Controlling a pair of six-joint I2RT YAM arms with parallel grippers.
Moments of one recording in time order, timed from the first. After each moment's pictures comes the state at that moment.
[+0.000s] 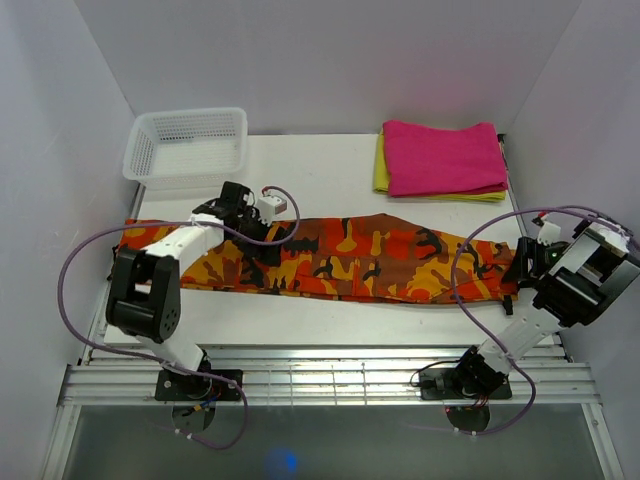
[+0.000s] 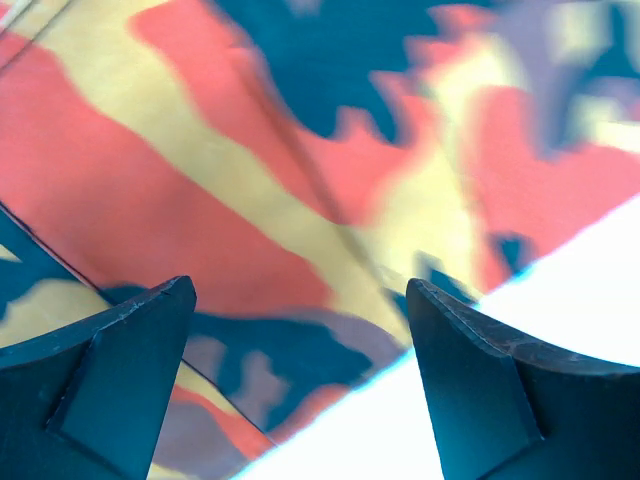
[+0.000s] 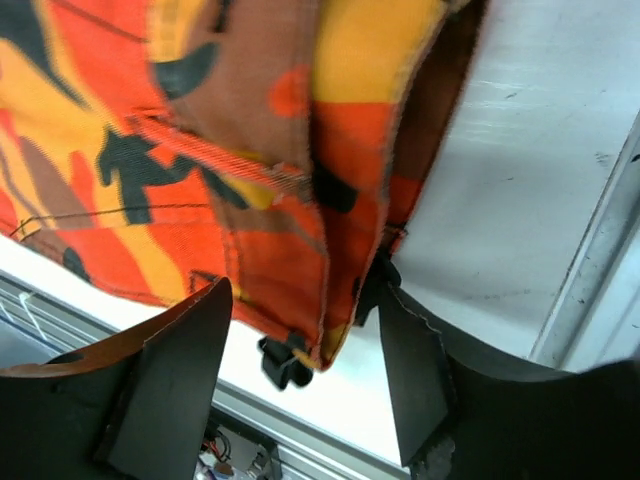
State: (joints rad) left arm -0.27 1.69 1.06 -0.51 0.36 0.31; right arm -0.77 1.88 1.27 -1.07 -0.52 -0.76
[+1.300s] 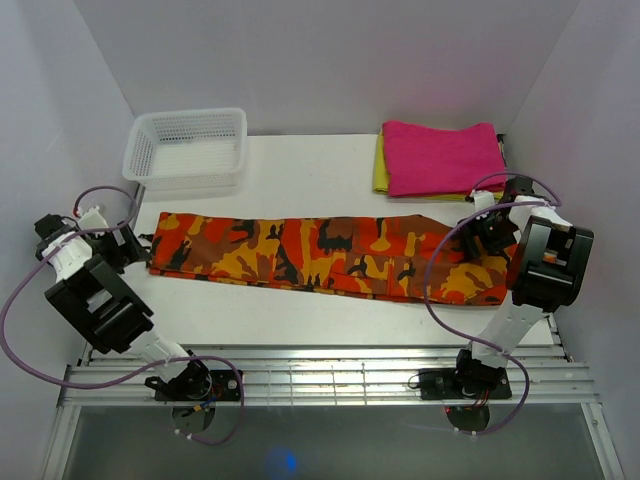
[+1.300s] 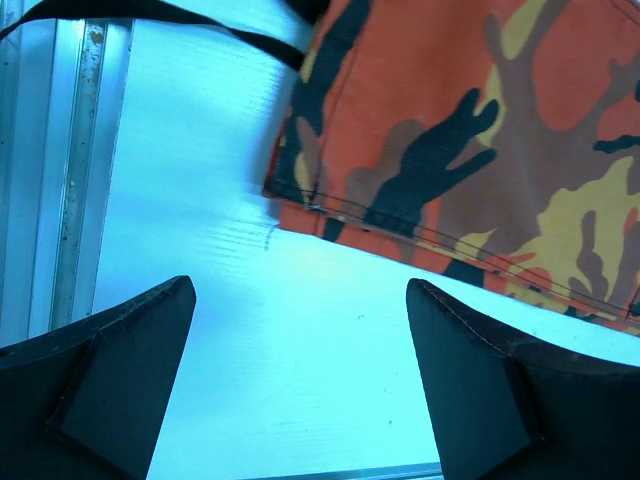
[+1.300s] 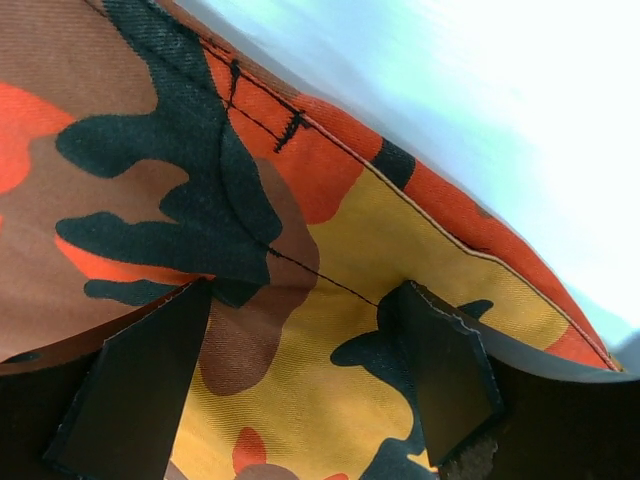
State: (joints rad) left arm 0.80 1.62 1.17 -0.75 0.52 0.34; right arm -0.28 1.84 1.21 -0.70 -0.24 -0.66
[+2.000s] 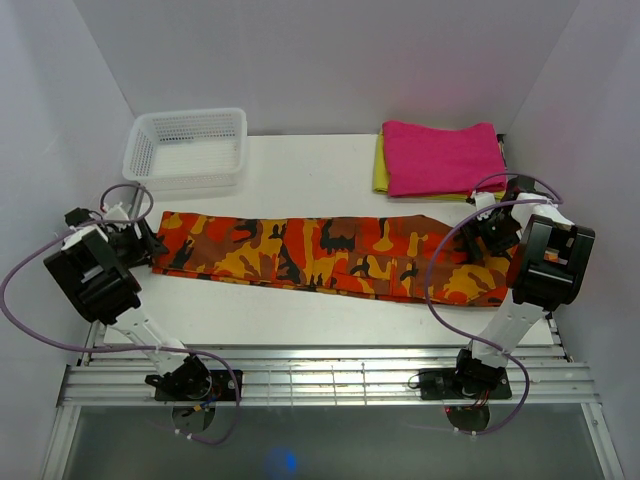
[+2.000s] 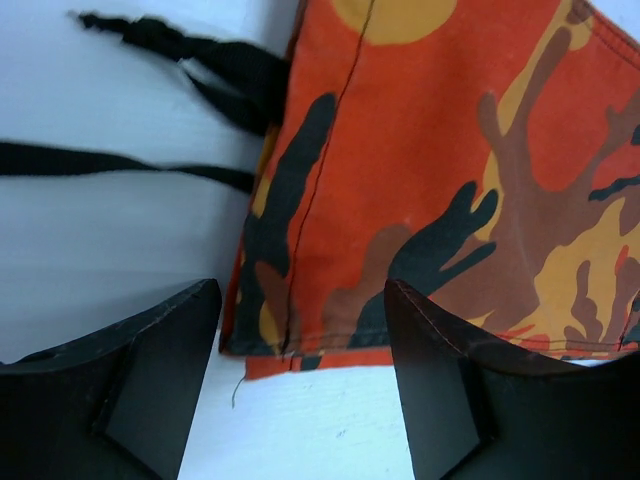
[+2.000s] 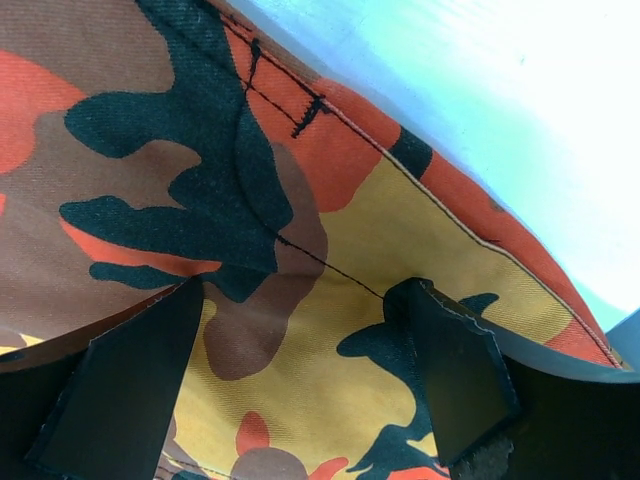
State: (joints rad) left arm 0.69 1.89 1.21 -0.59 0.59 0.30; right arm -0.30 1.86 1.25 -0.77 -0.21 -0.71
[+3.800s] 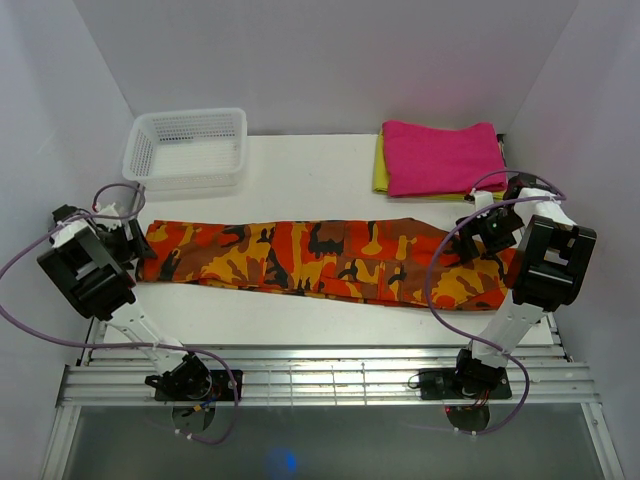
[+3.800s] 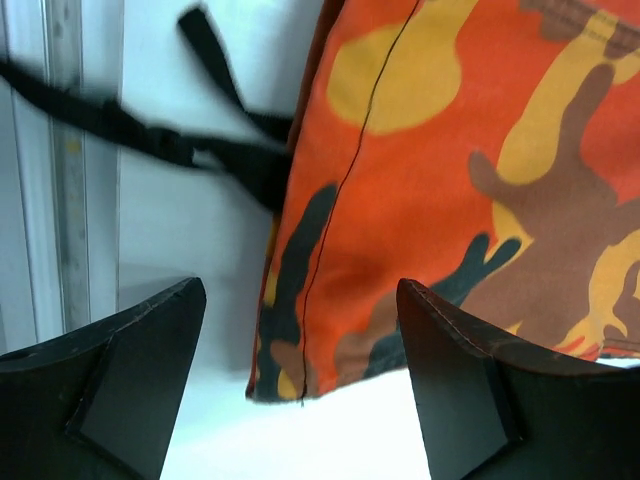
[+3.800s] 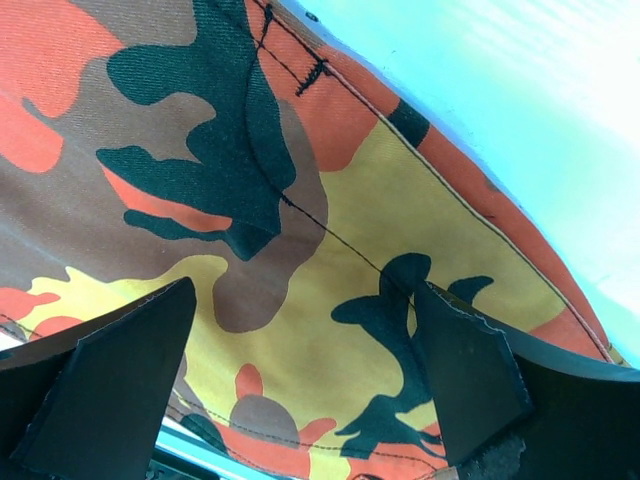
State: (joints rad) left arm 0.73 1.94 1.35 -0.75 0.49 0.41; right arm -0.30 1.85 1.31 -0.93 -0.33 -0.71
